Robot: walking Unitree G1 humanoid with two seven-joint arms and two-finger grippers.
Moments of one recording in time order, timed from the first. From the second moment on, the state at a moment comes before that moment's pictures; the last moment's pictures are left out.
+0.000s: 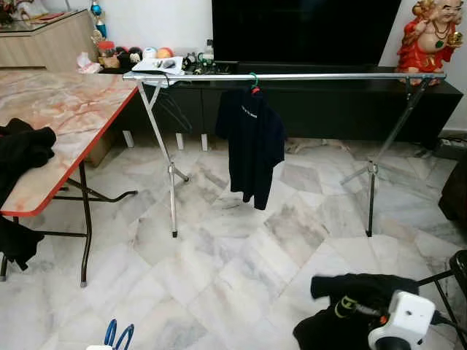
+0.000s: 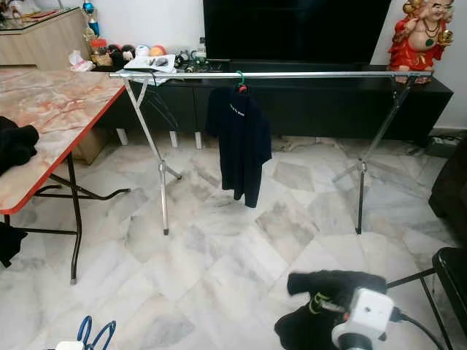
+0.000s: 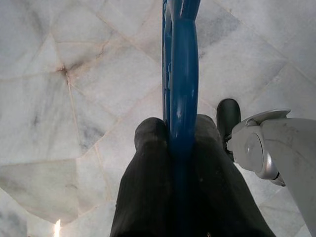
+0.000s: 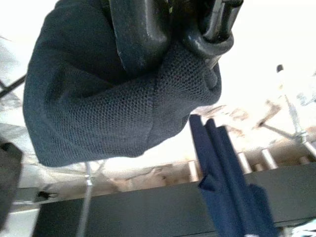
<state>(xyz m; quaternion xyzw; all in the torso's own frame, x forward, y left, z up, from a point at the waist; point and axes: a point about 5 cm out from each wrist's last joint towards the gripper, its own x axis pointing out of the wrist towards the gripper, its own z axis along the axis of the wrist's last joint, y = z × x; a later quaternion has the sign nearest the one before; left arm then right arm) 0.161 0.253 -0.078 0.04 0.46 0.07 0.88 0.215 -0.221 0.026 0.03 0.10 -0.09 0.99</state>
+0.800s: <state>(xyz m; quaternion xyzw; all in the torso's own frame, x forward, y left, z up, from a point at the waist) 0.156 0.254 -0.080 0.02 0.46 0.09 0.89 0.234 -0.195 0.040 -0.02 0.07 0.03 1.00</state>
